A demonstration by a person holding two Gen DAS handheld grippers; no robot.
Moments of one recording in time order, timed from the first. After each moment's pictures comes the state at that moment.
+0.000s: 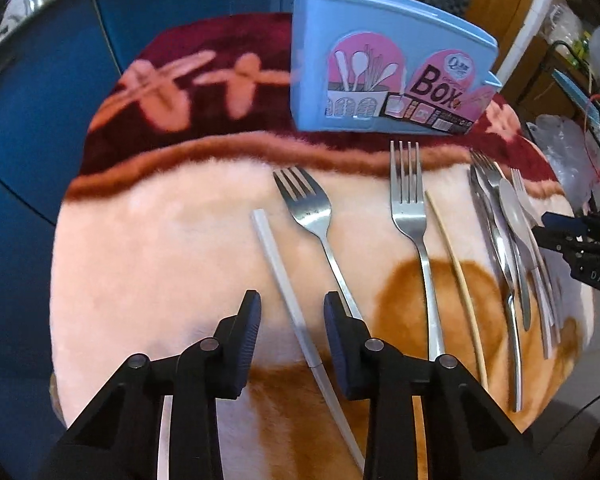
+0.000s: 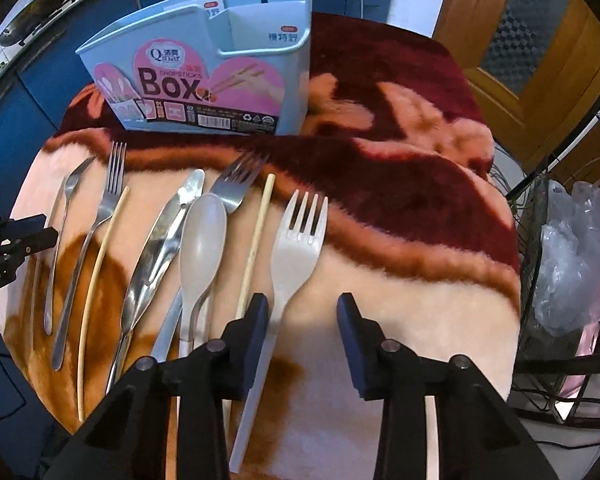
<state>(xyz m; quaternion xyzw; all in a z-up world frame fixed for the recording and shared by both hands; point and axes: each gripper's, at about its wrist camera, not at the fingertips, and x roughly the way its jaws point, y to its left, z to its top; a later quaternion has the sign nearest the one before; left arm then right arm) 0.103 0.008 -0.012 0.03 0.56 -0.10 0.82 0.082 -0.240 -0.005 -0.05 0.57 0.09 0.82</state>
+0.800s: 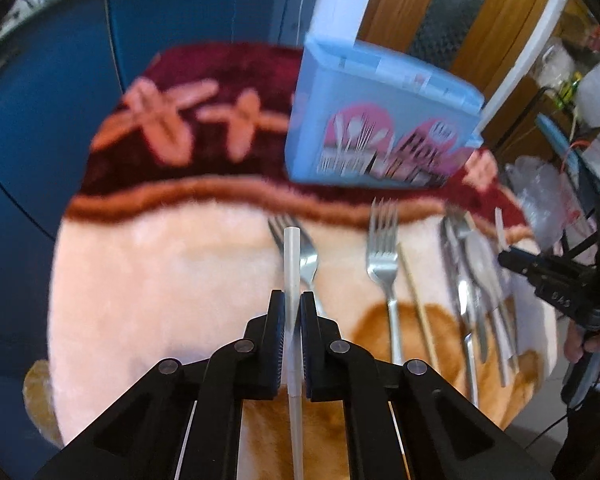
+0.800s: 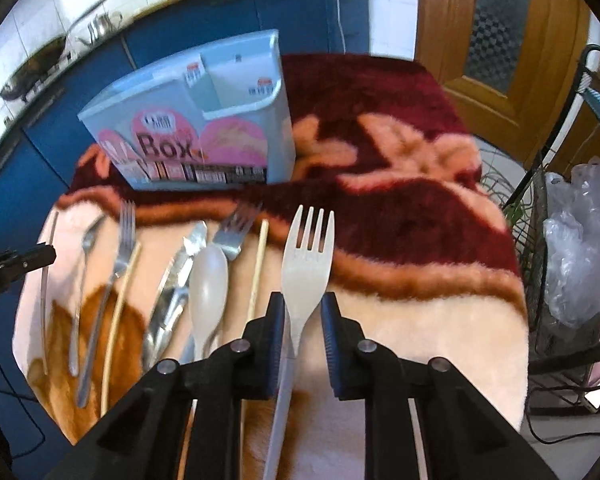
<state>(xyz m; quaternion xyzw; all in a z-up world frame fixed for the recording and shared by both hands) 0.093 0.033 0.028 -0.03 0.51 -0.13 0.85 0.074 -0.260 0.009 0.03 0.49 0.09 0.86</state>
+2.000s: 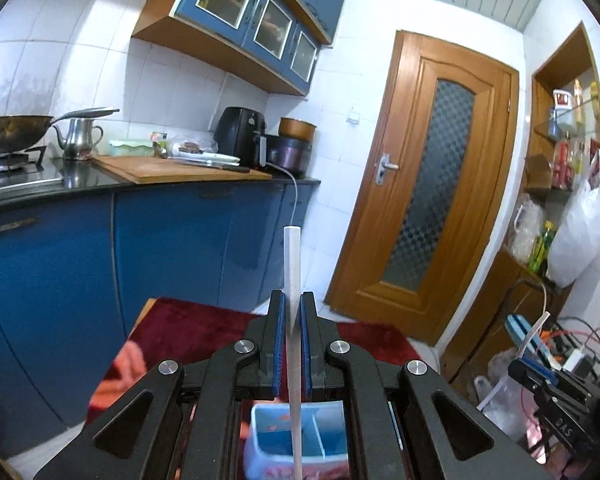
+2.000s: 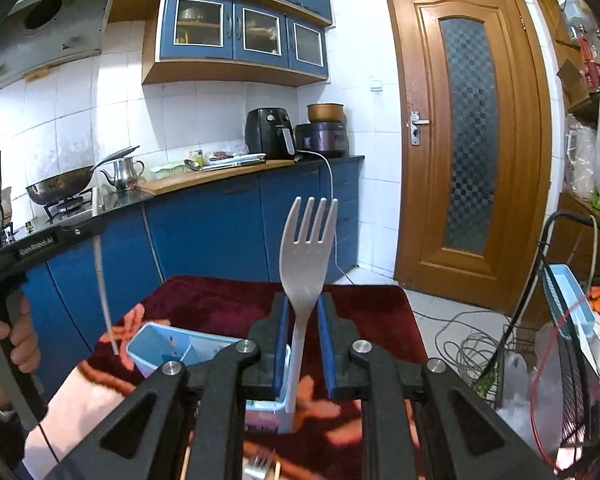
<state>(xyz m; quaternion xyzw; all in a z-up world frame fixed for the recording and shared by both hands) 0.163 0.014 0.180 -0.11 0.16 -0.11 0.97 0.104 -0.254 0.157 0.02 0.19 0.07 0.98</state>
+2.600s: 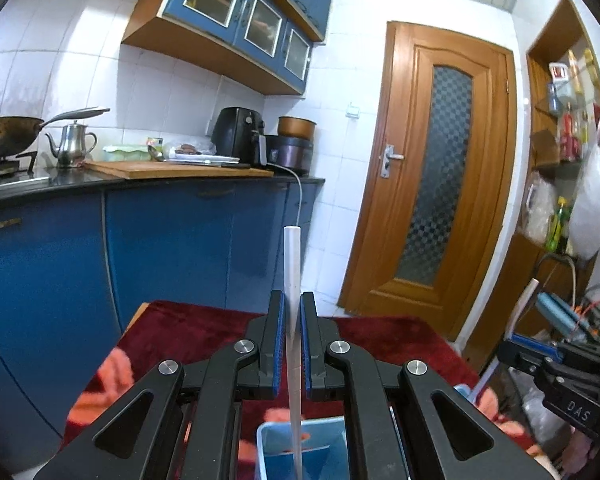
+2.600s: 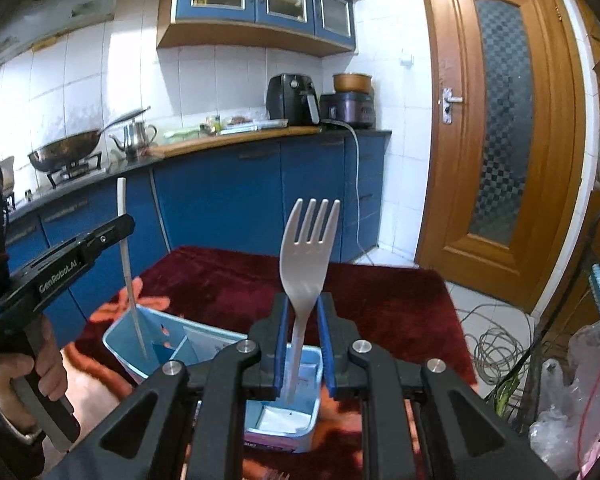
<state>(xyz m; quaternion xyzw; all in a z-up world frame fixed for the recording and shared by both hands) 0.194 -0.008 0.120 -0.06 0.15 -0.10 0.98 0.164 -0.220 0.108 -0.01 0.25 0.10 0.96</state>
